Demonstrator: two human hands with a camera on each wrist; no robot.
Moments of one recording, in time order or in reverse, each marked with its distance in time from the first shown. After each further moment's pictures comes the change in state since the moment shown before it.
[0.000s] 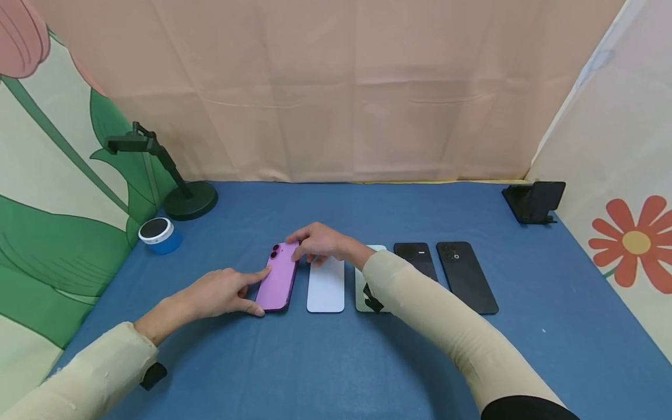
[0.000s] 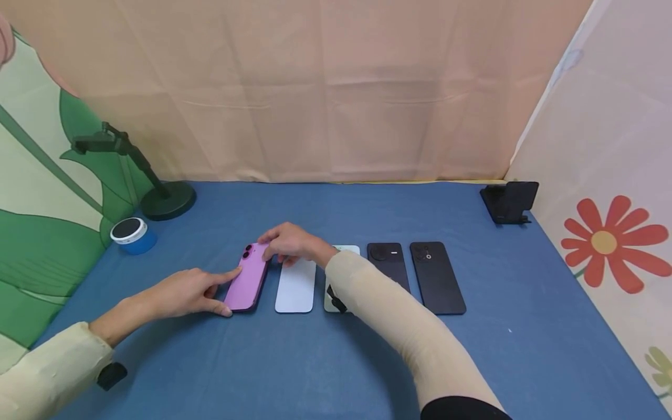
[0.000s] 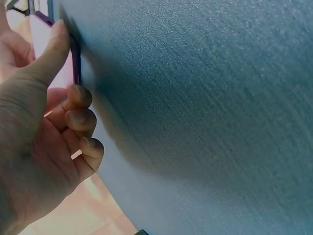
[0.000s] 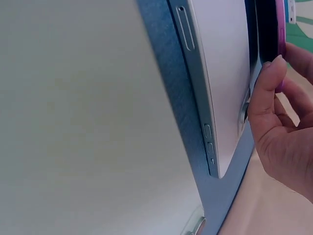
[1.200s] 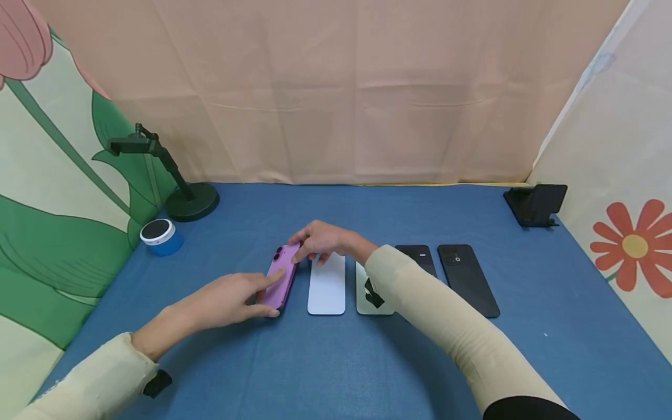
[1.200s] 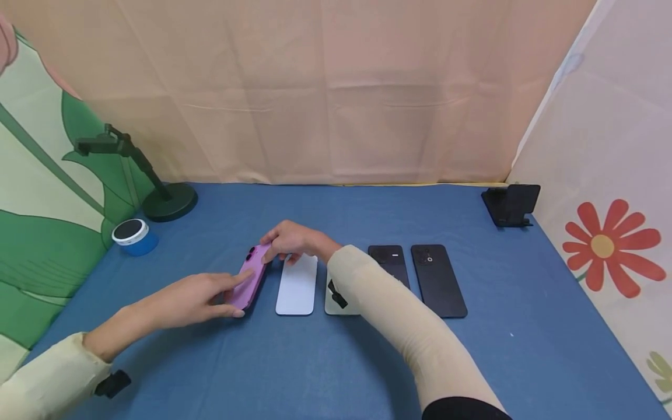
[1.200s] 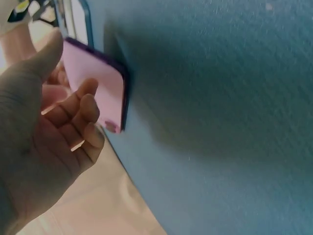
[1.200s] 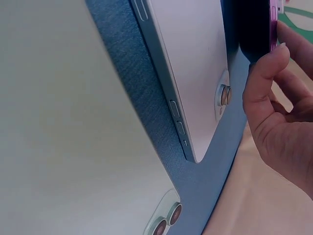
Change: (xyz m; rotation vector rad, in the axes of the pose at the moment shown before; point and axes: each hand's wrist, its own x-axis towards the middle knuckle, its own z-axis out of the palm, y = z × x) left_hand -0.010 0.036 -0.007 0.033 0.083 0.112; right_hand 0.001 -0.009 -0.013 -0.085 -0.103 -0.003
